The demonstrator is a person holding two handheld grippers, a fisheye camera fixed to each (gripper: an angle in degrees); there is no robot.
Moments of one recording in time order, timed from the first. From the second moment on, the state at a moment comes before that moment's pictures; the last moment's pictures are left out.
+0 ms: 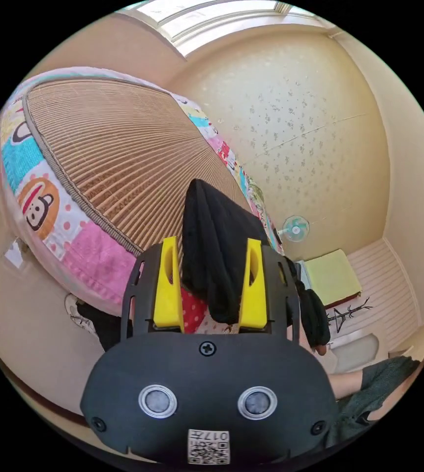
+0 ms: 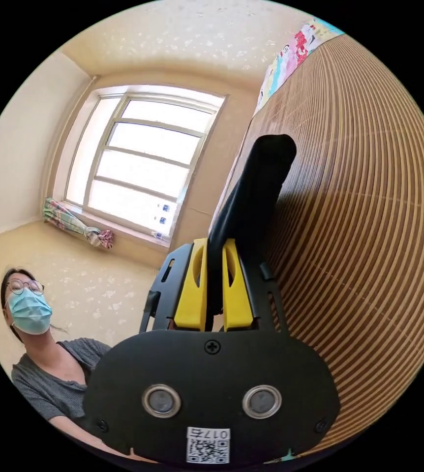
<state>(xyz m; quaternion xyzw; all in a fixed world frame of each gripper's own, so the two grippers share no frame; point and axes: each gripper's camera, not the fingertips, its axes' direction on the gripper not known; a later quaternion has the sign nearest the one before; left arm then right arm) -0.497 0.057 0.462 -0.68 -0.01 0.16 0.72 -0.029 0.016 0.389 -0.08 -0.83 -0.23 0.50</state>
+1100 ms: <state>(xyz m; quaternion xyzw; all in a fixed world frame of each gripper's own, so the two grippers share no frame) -0.601 0.242 0.331 -0.89 0.05 0.08 0.44 0.159 0.107 0.437 -0.08 -0.67 -0.25 0.69</state>
